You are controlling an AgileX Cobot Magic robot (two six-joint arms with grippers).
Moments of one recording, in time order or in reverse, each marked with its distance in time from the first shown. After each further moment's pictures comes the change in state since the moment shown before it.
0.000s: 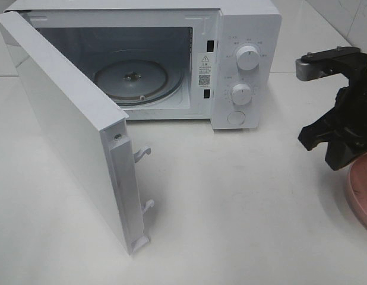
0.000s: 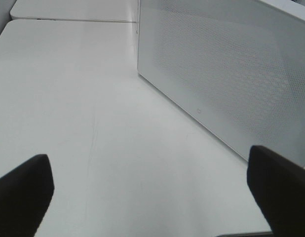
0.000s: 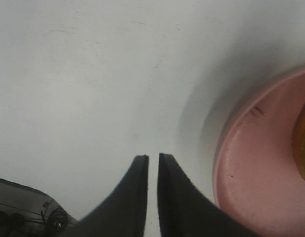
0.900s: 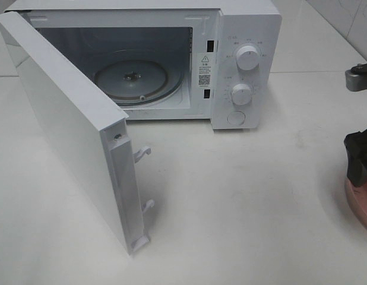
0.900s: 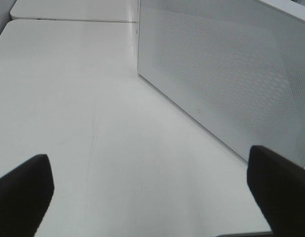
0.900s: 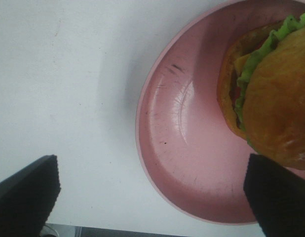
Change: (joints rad) left arm 0.000 0.000 0.000 0.000 0.000 0.000; right arm -0.174 -0.038 0.080 -0.112 -0.015 0.001
